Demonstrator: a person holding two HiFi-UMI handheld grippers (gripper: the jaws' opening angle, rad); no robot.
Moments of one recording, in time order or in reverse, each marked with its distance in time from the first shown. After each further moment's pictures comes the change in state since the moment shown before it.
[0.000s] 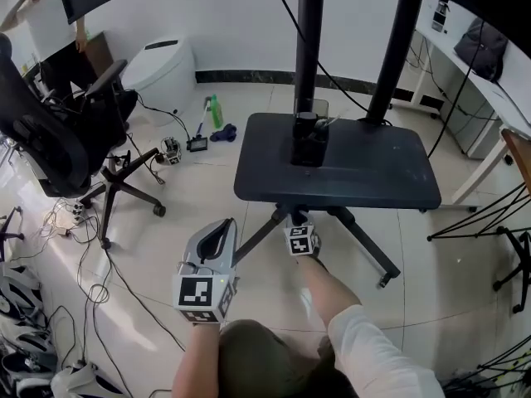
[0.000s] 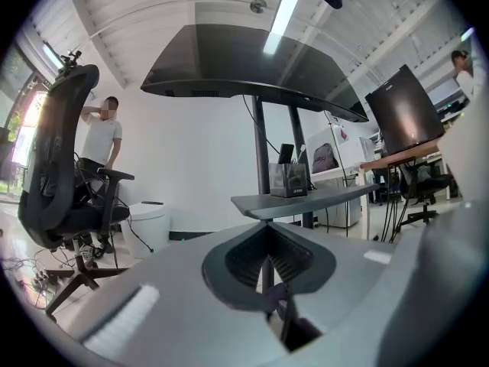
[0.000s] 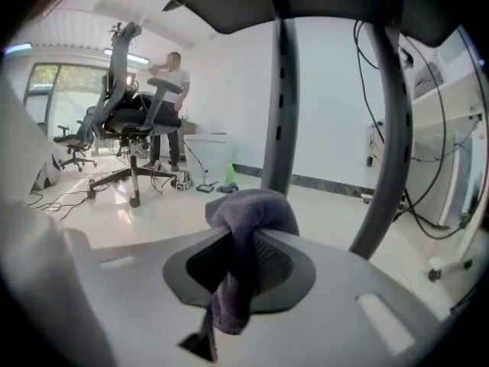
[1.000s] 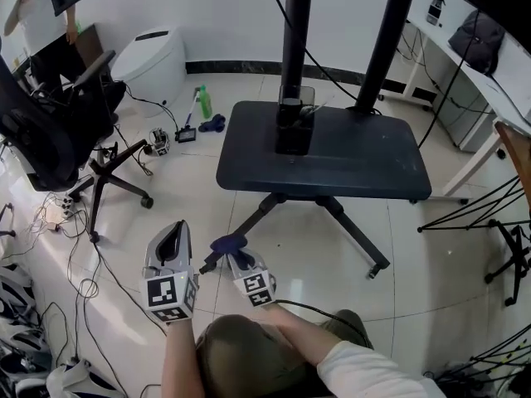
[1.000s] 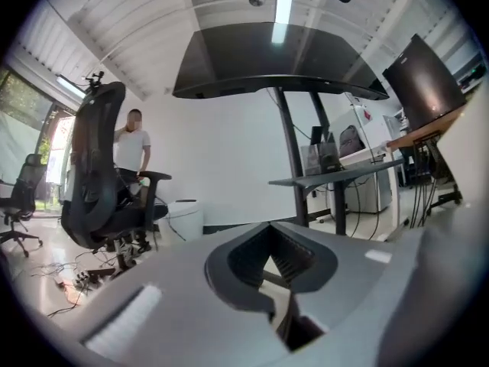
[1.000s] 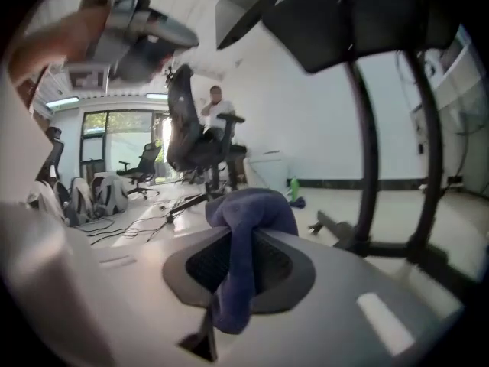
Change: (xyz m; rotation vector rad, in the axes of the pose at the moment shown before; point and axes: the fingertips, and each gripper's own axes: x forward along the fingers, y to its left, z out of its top) left arm -0.036 0.070 -0.041 0.020 0.038 0.214; right arm -0.135 0.211 0.024 -0.049 -0.188 0.348
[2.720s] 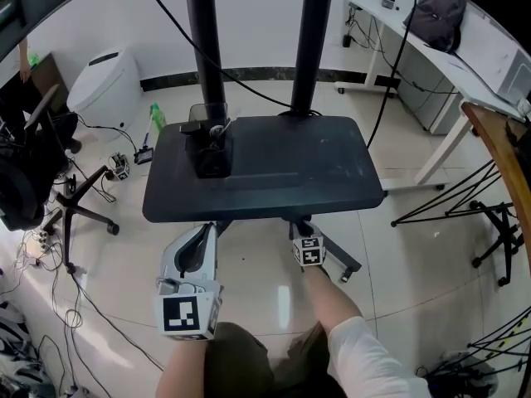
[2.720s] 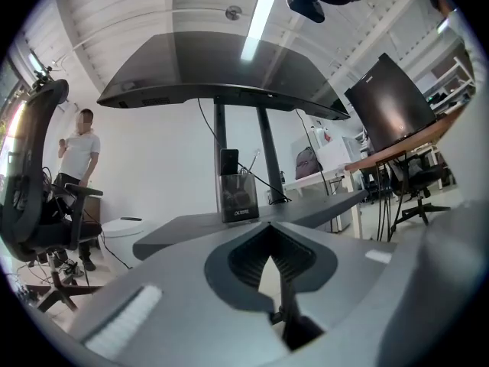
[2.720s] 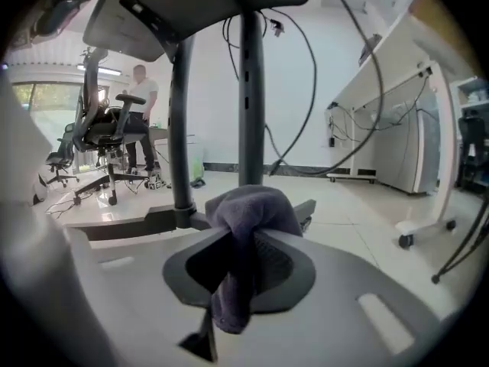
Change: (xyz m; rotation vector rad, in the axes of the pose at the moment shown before) left arm 0.056 -0.199 0.046 0.041 0.069 -0.253; right arm -0.093 -0.408 -0.152 0.144 0.138 -0.425
